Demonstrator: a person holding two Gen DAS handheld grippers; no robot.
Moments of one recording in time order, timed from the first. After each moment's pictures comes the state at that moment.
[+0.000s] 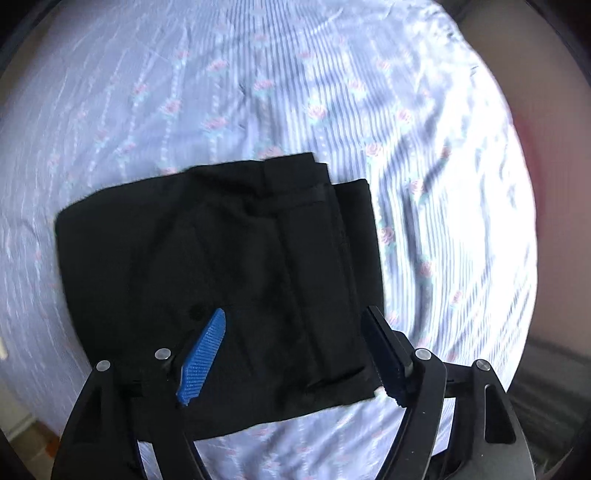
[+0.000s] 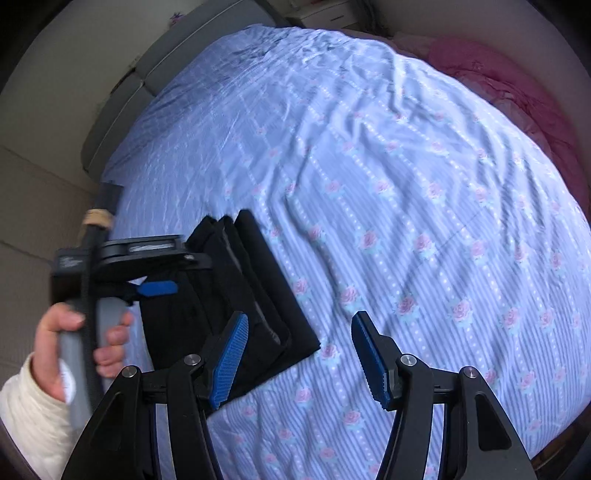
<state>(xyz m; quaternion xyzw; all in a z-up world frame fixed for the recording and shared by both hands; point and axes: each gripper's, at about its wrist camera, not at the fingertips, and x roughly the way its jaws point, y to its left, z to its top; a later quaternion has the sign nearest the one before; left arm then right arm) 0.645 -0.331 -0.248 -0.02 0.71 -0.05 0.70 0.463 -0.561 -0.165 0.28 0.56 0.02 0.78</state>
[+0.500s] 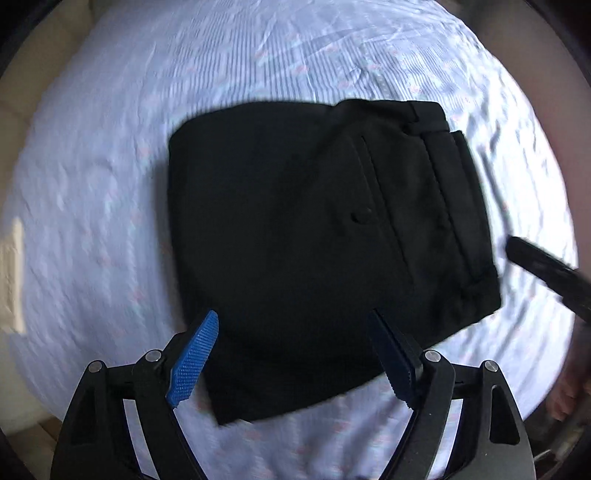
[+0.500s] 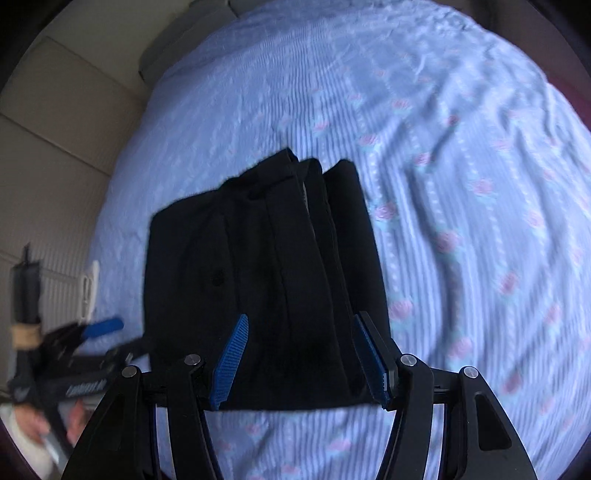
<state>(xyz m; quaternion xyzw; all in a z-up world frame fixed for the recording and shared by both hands) 0.543 -0.222 -0.250 0.00 0.68 0.01 0.73 0.560 -0.460 -0.241 0.17 0.62 0.16 0.75</state>
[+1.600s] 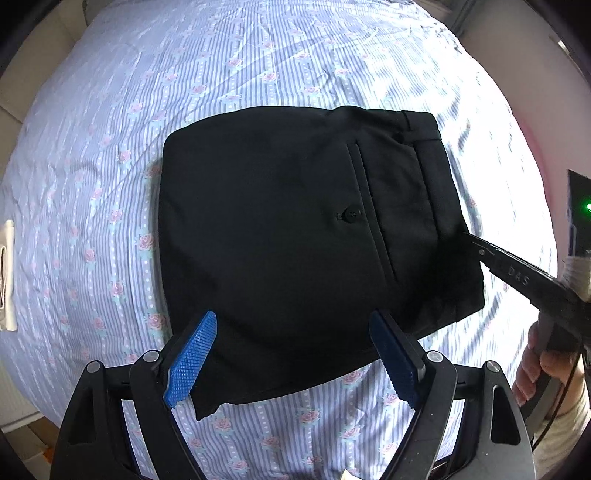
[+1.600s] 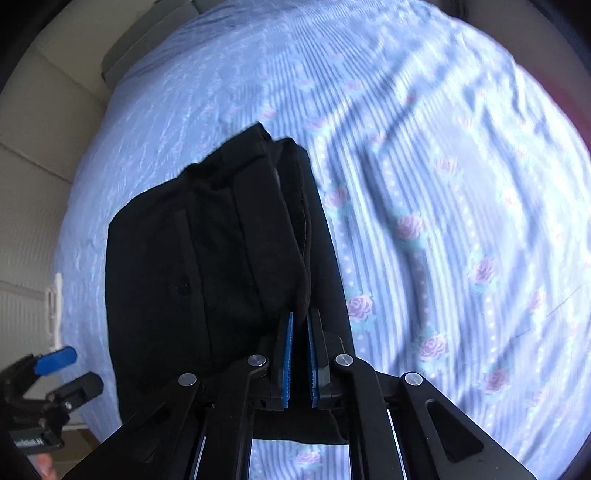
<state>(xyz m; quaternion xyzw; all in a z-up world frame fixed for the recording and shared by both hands) 0.534 -0.253 -0.232 0.00 0.68 -0.01 0.74 0.554 -0.473 -0.259 0.15 0.63 0.08 0.76</state>
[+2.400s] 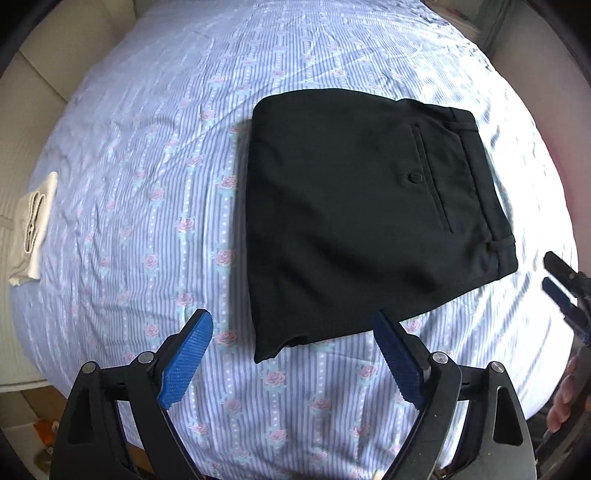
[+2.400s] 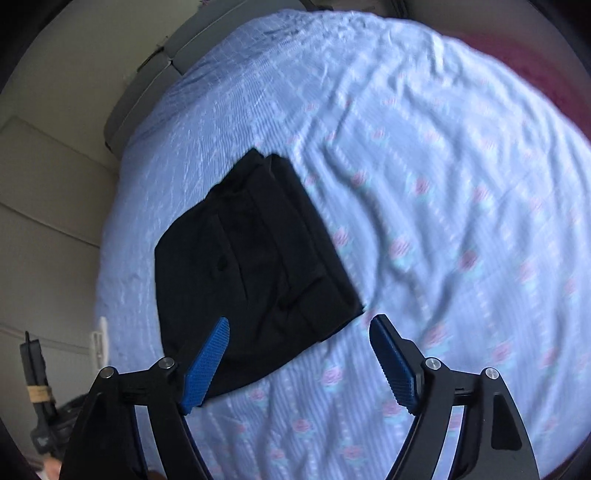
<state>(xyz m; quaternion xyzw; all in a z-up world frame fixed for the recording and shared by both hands) 0.458 -0.196 -0.216 0.01 0.65 0.06 0.76 0.448 -0.503 -0.229 0.30 0.55 0.07 0.78</state>
